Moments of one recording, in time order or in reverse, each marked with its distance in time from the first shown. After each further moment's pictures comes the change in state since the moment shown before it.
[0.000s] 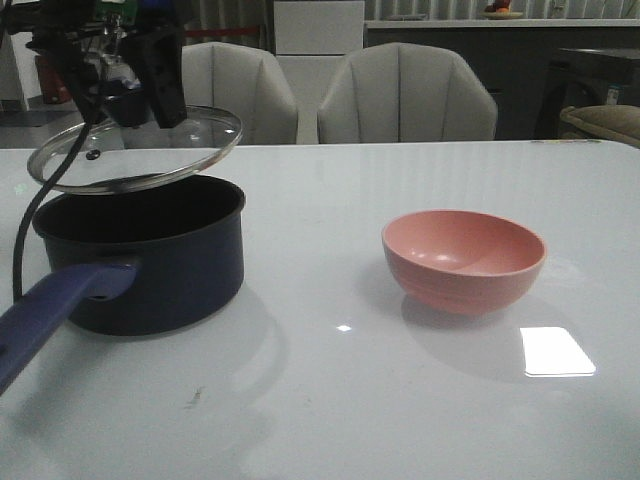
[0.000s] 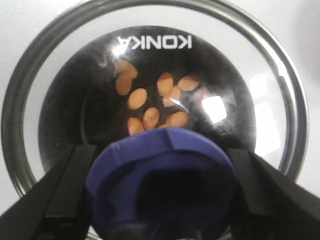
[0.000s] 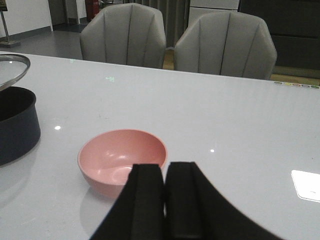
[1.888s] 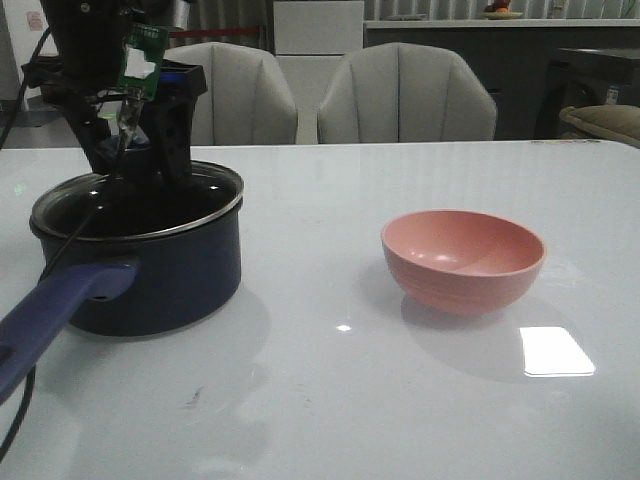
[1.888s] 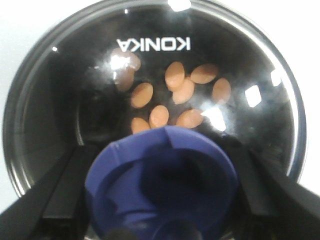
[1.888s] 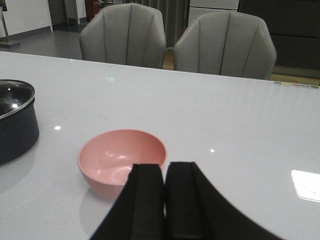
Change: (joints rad) left arm -0.011 0.075 0.049 0.046 -0.042 0.000; right arm 0.000 0.000 0.000 0.000 0.000 0.000
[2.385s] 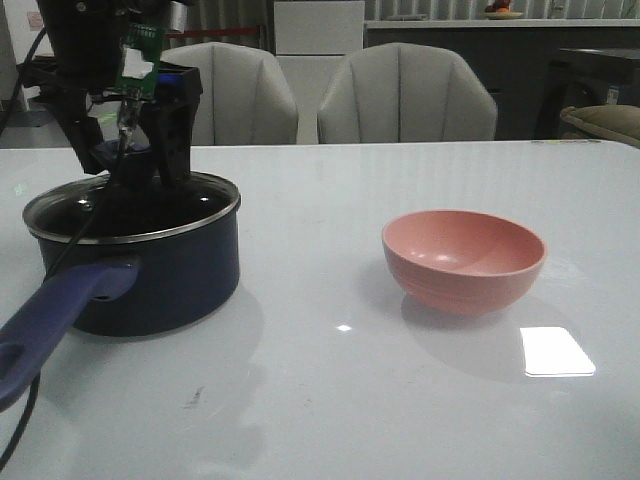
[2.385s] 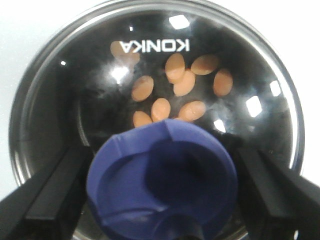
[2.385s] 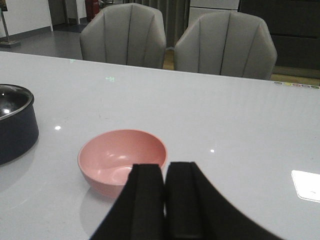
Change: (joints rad) left arm 0.000 0.000 -0.007 0.013 0.024 0.000; right arm 0.000 0.000 0.000 0.000 0.000 0.000
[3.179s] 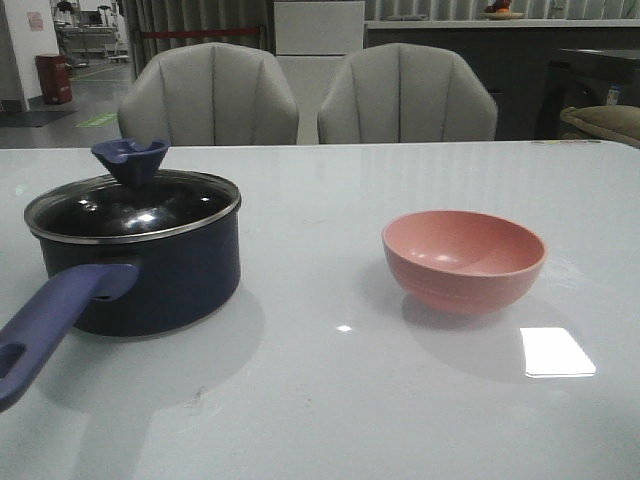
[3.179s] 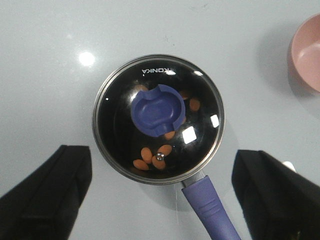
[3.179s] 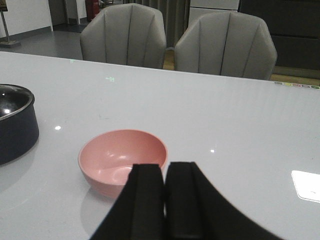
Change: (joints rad) left arm 0.000 -0.494 0.123 0.001 -0.020 0.019; right arm 0.000 0.000 0.000 0.000 0.000 0.000
